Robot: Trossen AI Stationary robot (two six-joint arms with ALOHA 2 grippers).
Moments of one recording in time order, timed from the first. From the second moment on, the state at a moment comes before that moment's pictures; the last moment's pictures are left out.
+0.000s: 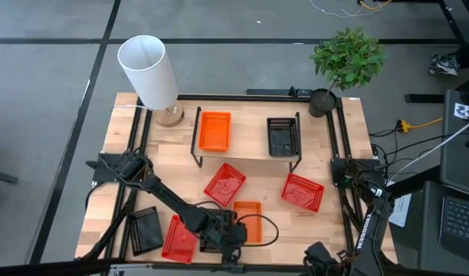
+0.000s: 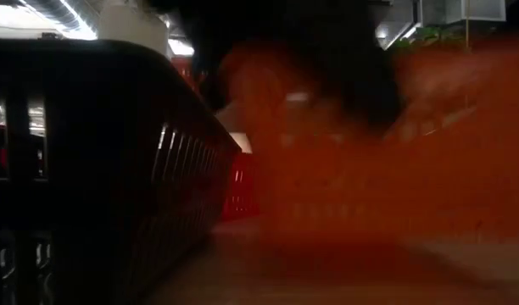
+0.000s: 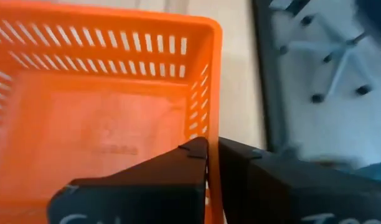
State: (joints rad) left arm -0.59 2.13 1.51 -0.10 -0.25 -0.60; right arm 1.06 2.17 2.26 -1.57 0.09 2.16
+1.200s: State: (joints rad) left arm -0.62 1.75 2.29 -1.57 -0.65 -0.39; right arm 0.98 2.17 2.26 -1.57 0.36 2.10
